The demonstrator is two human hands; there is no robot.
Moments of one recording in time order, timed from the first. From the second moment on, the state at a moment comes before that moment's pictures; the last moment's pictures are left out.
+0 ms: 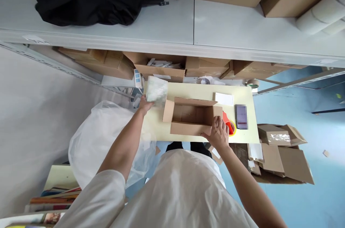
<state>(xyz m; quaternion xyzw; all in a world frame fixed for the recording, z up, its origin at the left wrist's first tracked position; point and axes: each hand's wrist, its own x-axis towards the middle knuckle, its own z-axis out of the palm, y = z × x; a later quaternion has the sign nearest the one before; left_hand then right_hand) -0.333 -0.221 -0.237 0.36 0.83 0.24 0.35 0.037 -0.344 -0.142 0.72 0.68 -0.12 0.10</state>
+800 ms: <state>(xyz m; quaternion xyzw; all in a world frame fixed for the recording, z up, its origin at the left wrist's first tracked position) -0.245 -0.247 -0.018 0.80 0.52 0.23 0.19 0.032 -0.346 -0.139 0.75 0.62 -0.21 0.05</state>
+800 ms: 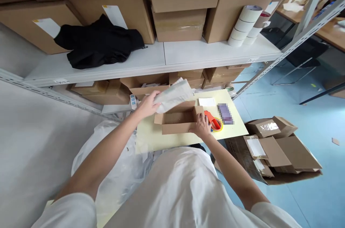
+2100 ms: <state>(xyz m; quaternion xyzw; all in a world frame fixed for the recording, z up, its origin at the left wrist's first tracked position) -0.254 -0.332 -0.160 0.55 0.66 0.33 0.39 0.074 -0.328 -0.143 0.72 0.60 -0.28 -0.23</state>
